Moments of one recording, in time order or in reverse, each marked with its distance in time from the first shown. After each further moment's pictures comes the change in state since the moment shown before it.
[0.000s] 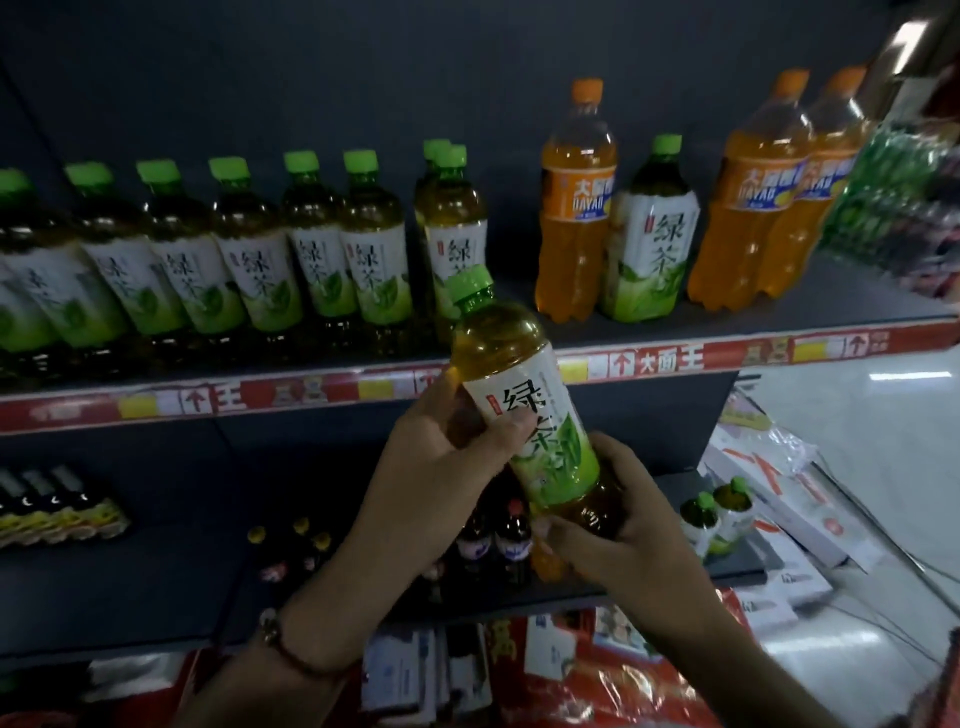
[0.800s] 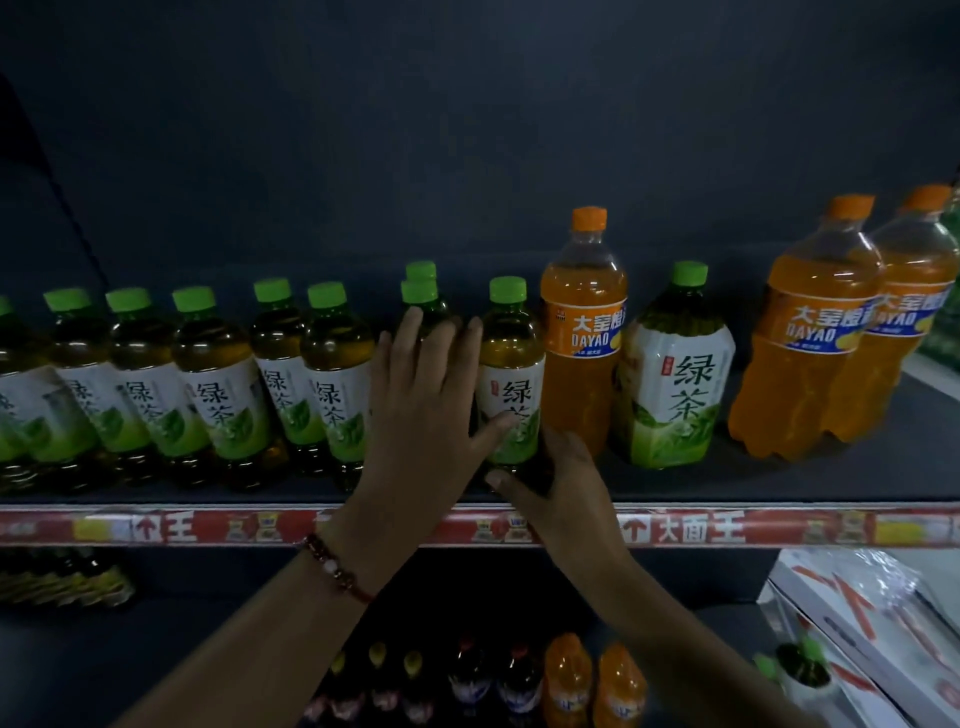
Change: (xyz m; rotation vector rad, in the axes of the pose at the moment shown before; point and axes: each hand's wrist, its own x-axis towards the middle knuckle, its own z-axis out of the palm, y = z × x) left_hand 0.196 -0.014 0.002 1.397 0.462 0.517; right_hand 0.226 0.031 -0.027 -0.439 0.024 -0.221
